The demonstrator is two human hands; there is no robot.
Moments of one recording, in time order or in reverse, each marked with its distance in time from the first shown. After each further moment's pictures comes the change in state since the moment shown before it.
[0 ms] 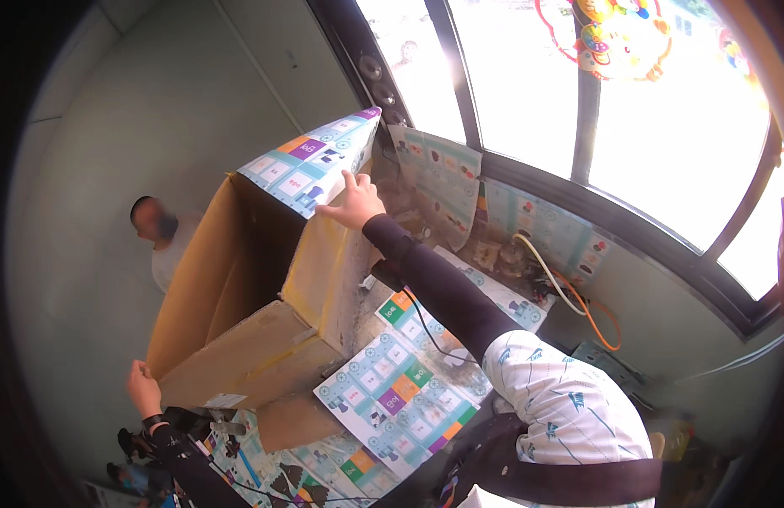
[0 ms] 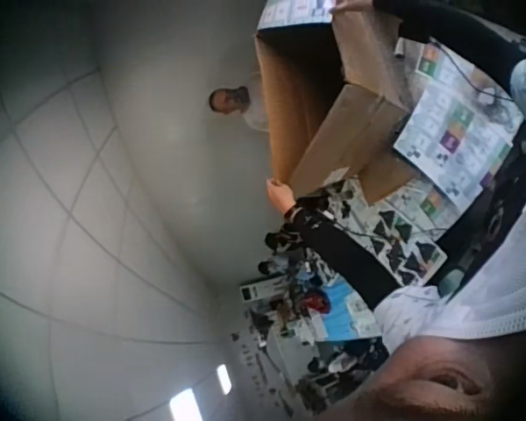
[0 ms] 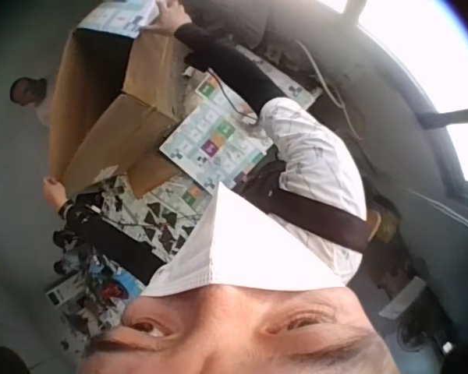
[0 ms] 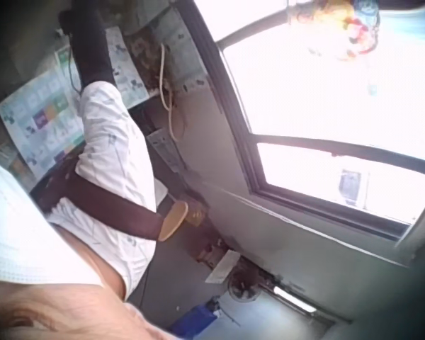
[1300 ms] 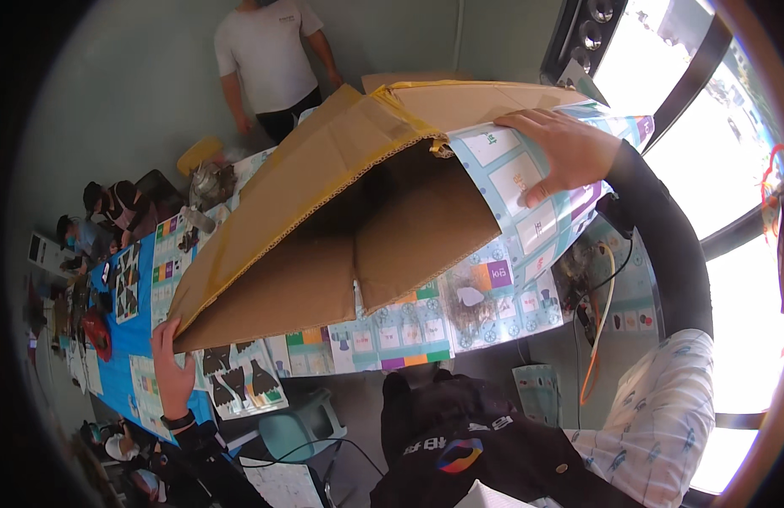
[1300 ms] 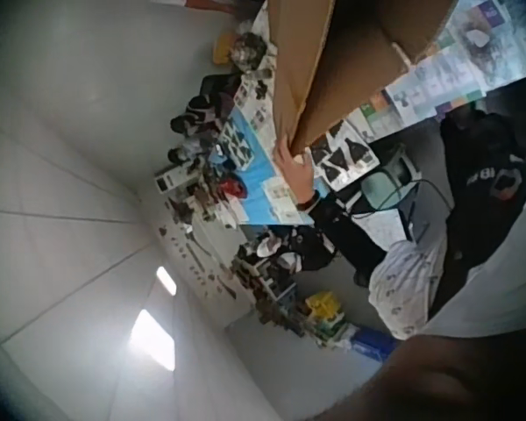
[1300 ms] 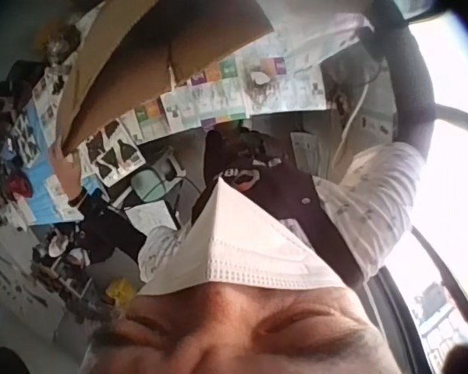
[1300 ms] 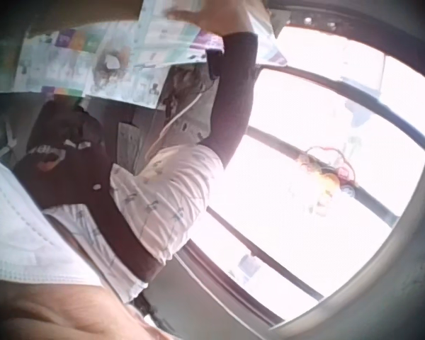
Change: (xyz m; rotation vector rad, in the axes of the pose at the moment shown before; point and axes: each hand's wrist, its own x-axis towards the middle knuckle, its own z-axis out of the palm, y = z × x) left_hand -0.271 0.079 -0.097 -0.106 -0.367 -0.072; right_hand 0.022 0.010 -0.104 -0.461 -1.148 -0.746
